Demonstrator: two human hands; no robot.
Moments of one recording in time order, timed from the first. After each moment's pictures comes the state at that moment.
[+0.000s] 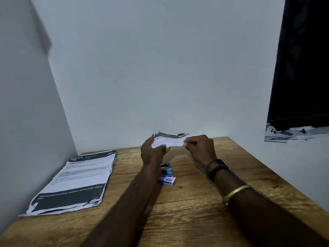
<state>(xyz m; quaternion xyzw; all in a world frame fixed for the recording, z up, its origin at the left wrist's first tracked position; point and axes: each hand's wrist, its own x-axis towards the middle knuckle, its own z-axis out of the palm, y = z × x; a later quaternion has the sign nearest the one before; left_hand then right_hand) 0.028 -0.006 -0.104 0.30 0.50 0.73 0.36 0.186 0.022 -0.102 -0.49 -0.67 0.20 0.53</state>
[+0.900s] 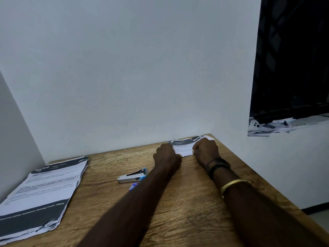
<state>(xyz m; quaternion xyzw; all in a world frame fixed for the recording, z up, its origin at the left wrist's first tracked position) 0.124 0.066 -0.126 0.60 0.74 0.28 0.11 0.270 0.090 -0.134 -0.65 -0.67 0.10 0.34</state>
